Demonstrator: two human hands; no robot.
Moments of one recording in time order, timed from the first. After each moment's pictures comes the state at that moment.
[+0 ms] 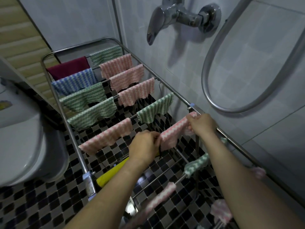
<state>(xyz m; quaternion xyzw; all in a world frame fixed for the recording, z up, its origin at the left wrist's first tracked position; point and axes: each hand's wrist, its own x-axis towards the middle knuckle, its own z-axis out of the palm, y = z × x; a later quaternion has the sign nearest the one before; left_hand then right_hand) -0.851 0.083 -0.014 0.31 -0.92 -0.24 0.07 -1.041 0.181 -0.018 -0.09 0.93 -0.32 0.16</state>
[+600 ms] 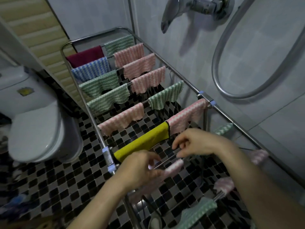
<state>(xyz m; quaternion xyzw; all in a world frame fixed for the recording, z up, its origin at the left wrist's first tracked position) -0.733 0.124 0.029 0.23 -0.92 -0.30 -0.11 -0.940 0.225 0.057 -0.51 0.74 -0.09 0.42</state>
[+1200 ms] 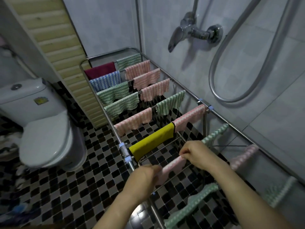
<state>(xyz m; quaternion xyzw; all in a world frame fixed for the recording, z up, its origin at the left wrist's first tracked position) -0.660 0.163 0.009 0.22 -0.95 -0.24 -0.02 -0.869 0.260 0.032 -0.48 0.83 -0.10 0.26</state>
